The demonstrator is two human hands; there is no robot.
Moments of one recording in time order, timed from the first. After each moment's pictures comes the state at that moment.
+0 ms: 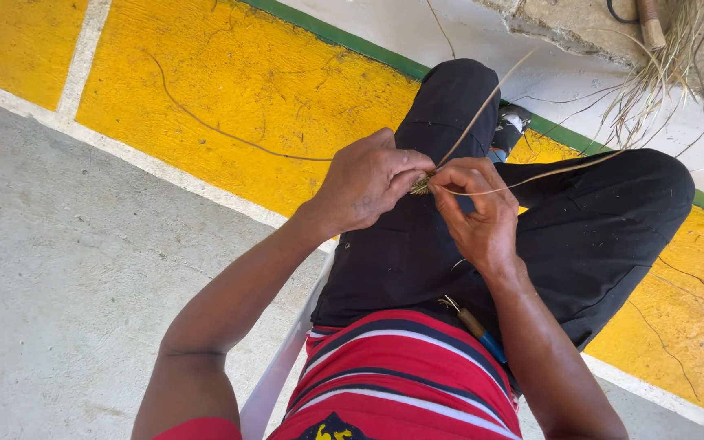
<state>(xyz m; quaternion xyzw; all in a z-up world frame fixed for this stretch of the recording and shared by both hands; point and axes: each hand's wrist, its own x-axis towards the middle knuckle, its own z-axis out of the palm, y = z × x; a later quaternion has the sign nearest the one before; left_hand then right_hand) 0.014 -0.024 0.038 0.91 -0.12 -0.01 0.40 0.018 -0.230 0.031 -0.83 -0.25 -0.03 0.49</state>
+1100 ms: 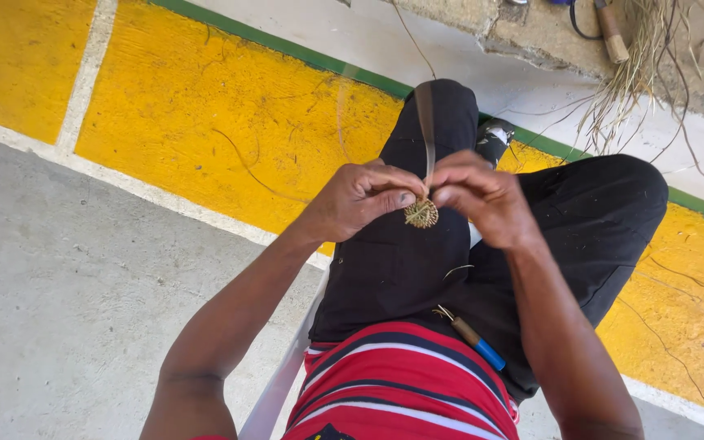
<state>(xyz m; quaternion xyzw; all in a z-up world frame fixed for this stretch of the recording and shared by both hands) 0.013 -0.016 0.016 0.69 -0.16 -0.10 0.70 0.059 -0.266 0.015 -0.68 -0.23 0.23 0.66</state>
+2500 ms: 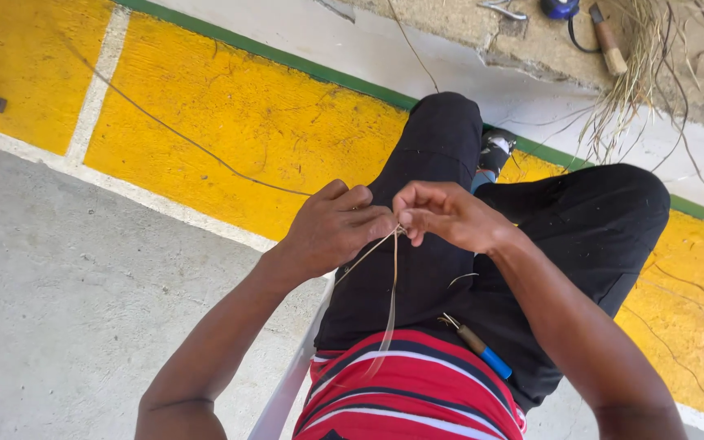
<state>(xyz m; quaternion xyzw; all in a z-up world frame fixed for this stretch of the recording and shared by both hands) -0.017 0.008 0.047 0.90 -0.32 0.13 0.27 0.068 -0.231 0.018 -0.60 -0.20 0.46 0.63</state>
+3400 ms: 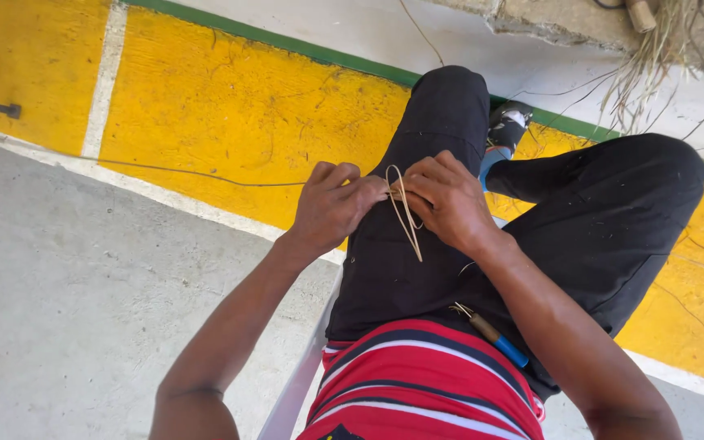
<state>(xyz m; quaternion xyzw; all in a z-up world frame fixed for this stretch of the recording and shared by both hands) -0.010 0.014 0.000 0.92 -0.30 0.17 0.20 0.048 -0.214 0.011 -0.84 -0.39 0.00 0.38</state>
